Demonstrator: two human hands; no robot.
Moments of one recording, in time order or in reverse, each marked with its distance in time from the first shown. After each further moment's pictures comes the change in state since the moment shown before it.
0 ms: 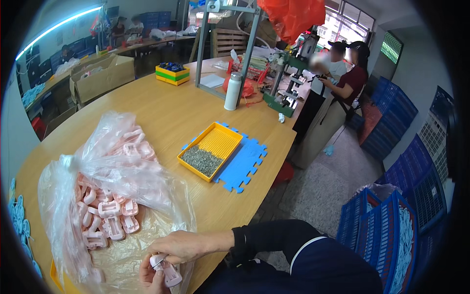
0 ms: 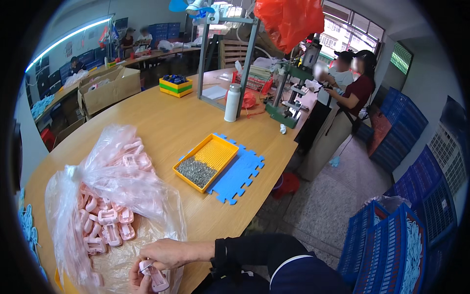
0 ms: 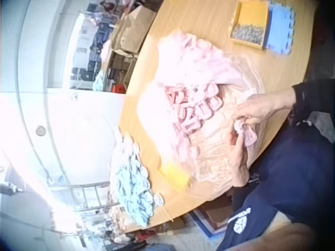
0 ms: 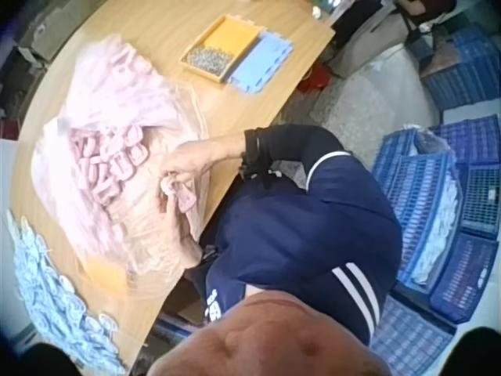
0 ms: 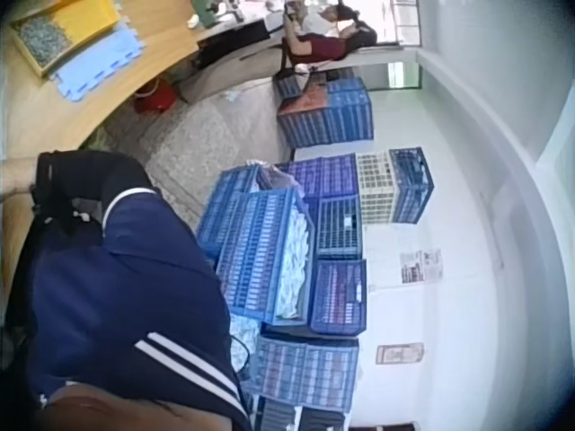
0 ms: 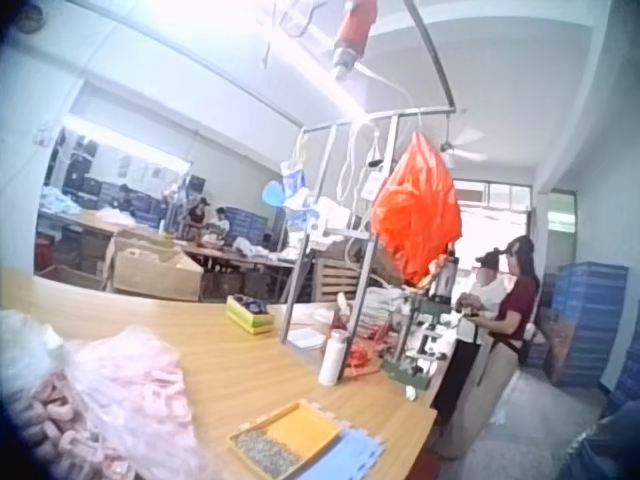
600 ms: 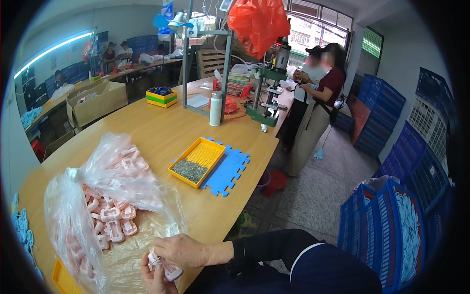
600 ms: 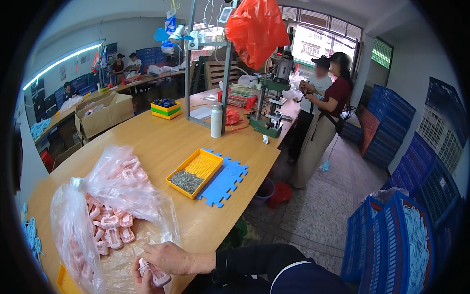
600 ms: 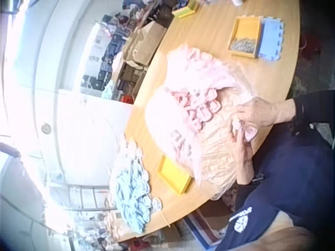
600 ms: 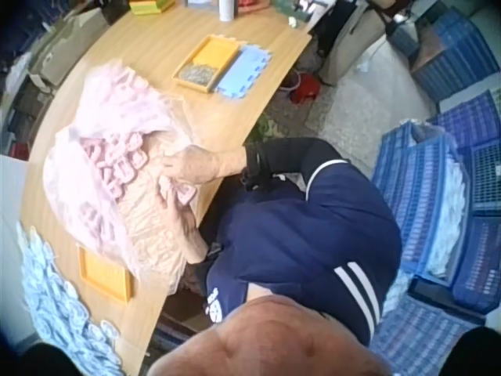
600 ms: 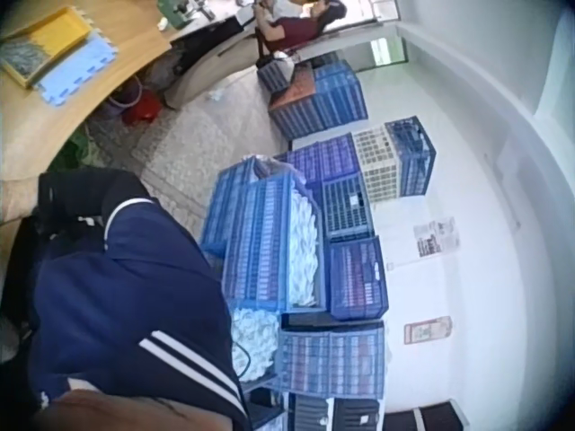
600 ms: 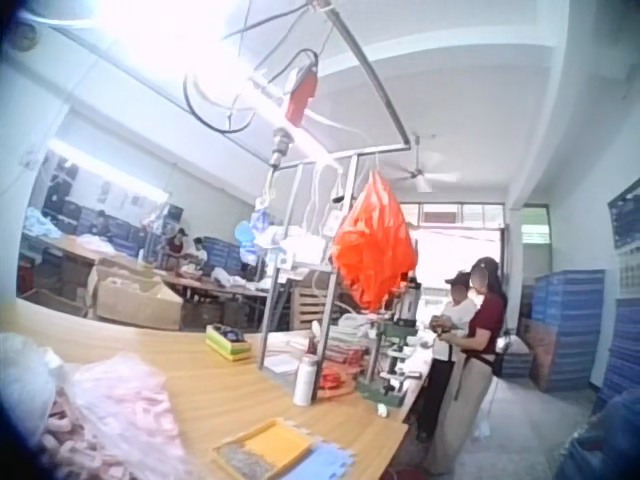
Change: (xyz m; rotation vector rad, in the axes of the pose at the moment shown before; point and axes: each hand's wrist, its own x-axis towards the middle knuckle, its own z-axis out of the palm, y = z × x) left_hand -0.026 -0.004 0.035 -0.177 0.103 0.043; right_hand -0.032 -0.051 0.034 -0.577 0.428 -0.072
